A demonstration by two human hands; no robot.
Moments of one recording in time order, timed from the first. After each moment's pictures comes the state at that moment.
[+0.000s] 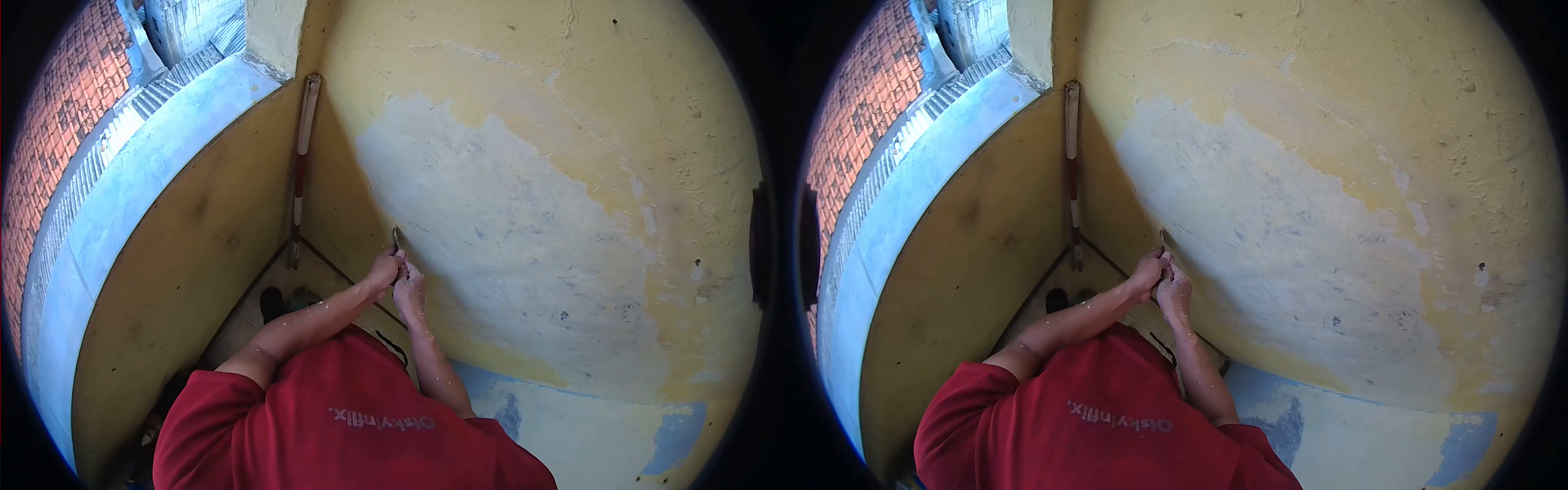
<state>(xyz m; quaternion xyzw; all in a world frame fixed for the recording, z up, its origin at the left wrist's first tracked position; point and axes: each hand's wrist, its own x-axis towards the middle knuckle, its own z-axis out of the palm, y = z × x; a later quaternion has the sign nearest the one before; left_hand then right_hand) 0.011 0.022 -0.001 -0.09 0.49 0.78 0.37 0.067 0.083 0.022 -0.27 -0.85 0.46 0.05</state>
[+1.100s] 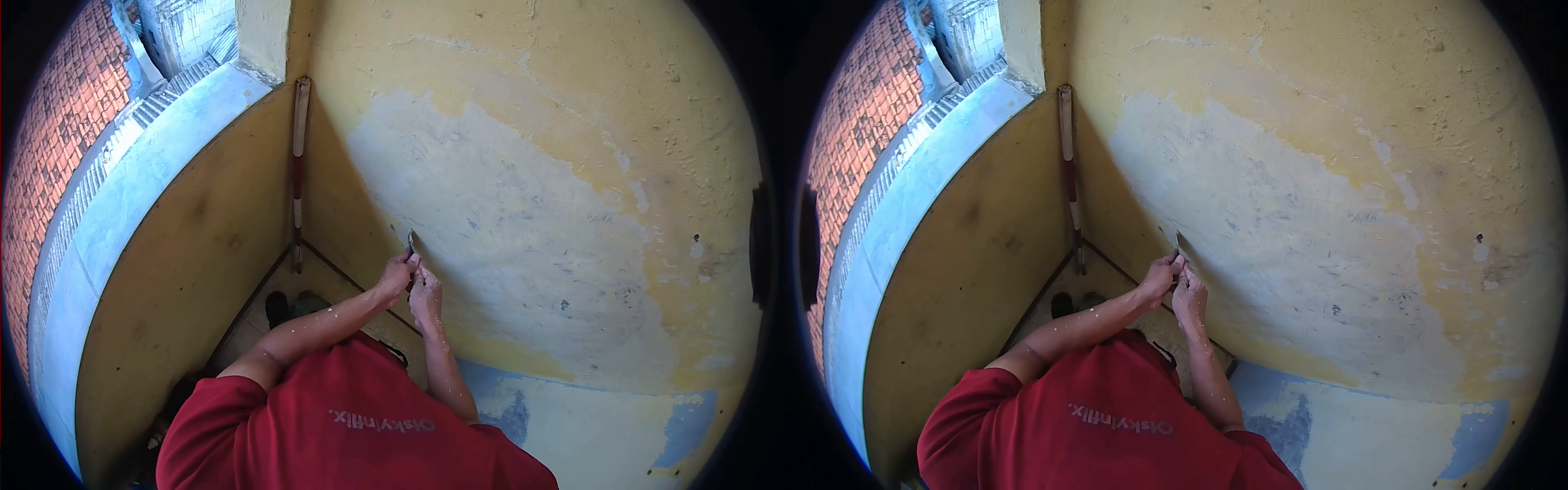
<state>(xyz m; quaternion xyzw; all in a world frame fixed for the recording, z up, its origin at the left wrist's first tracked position) 0.033 0.045 -0.005 -0.06 0.43 0.82 0.37 0.091 0.100 0.051 -0.31 -0.81 0.50 0.03</state>
